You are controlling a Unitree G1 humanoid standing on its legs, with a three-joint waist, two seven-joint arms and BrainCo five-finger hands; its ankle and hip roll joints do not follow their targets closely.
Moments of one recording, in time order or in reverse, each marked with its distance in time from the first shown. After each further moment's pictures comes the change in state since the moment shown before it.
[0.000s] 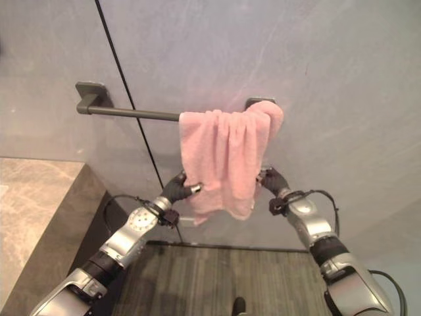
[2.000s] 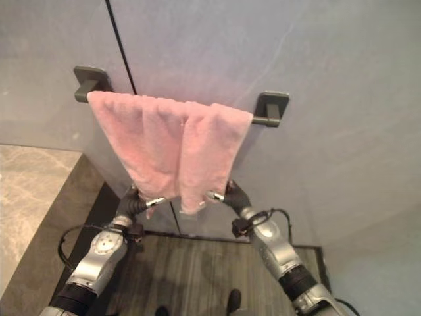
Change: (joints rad) left arm 0.290 0.033 0.301 -0.046 0.051 0.006 0.126; right arm 0.243 0.245 0.019 -0.222 -0.092 -0.018 -0.035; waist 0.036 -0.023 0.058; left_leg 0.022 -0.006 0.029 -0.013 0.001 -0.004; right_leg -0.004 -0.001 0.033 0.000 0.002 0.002
